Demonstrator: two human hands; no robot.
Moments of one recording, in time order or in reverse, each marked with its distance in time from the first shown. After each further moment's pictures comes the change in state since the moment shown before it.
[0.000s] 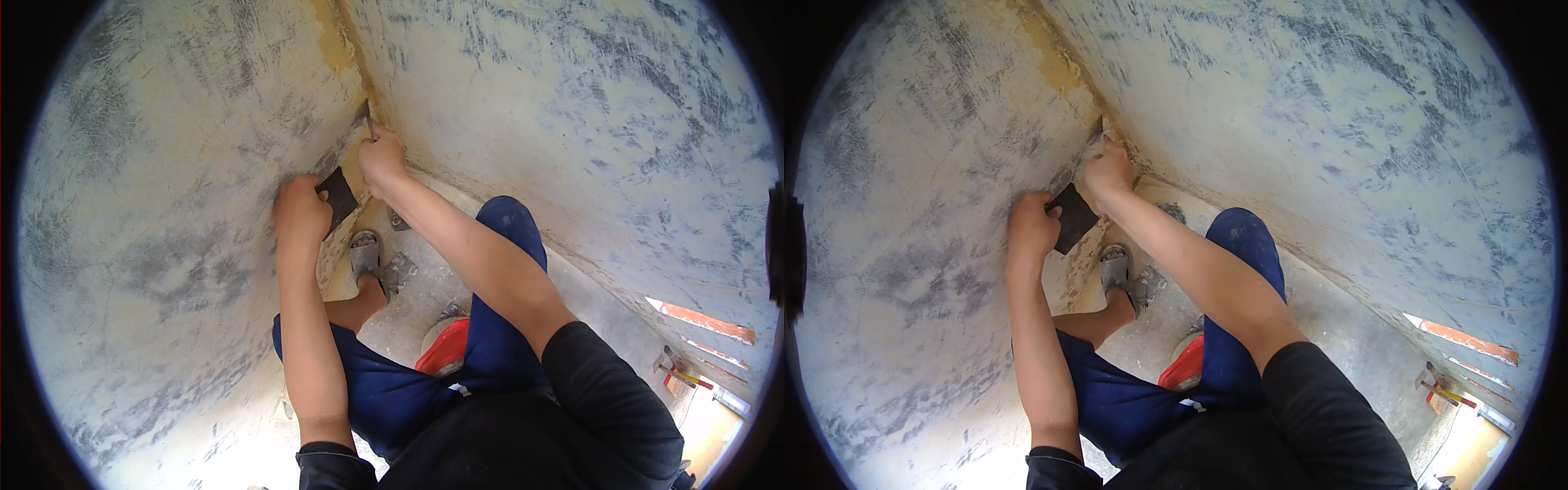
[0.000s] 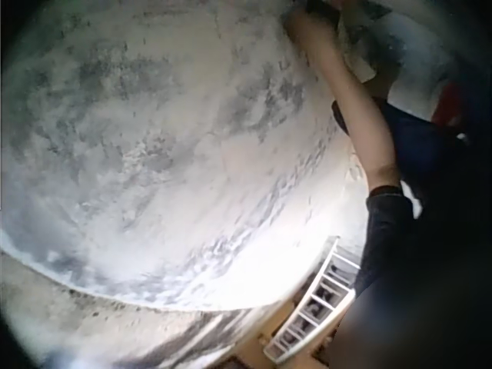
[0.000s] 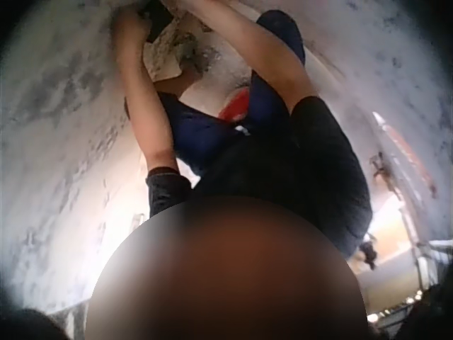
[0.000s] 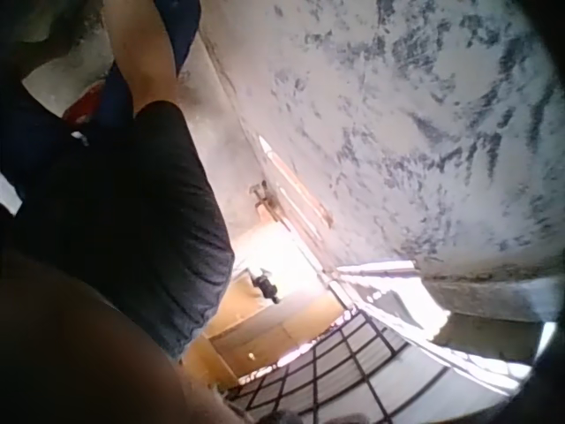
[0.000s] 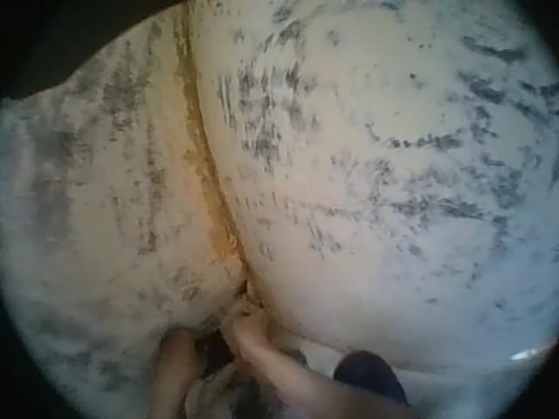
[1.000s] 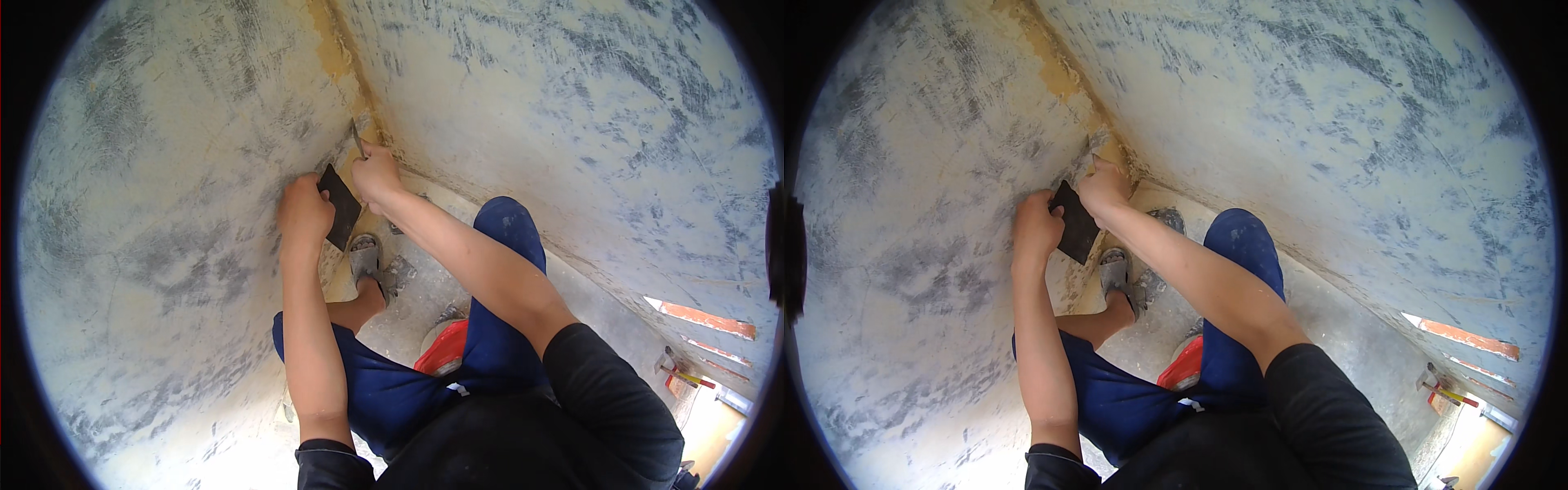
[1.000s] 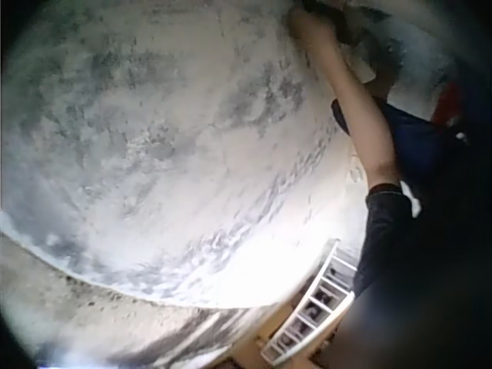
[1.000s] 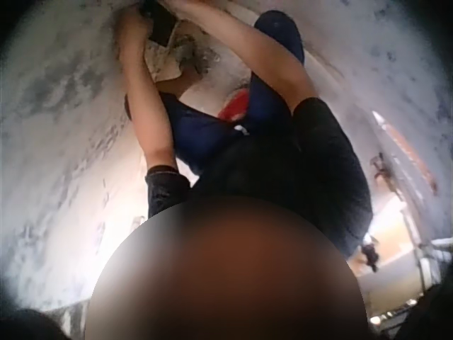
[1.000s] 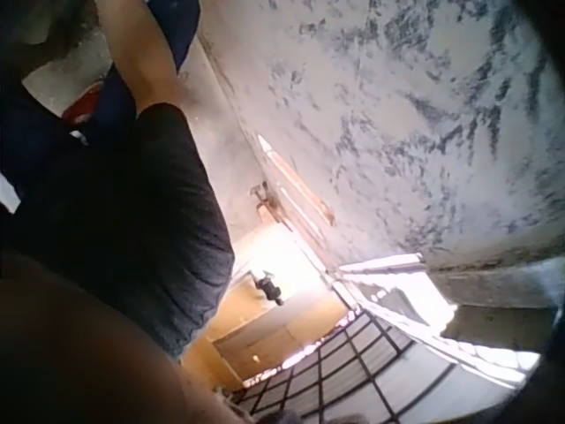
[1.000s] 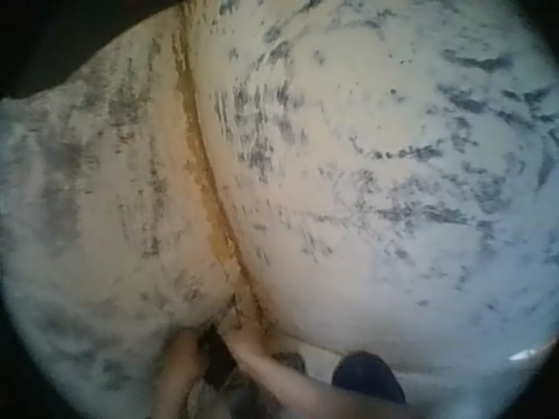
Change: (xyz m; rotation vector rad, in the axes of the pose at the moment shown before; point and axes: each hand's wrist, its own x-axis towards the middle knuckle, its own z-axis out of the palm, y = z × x) left_hand 0.002 -0.002 0.012 -0.024 0.044 -0.007; right_hand -0.017 -0.001 -0.007 -0.103 -0.045 -0.028
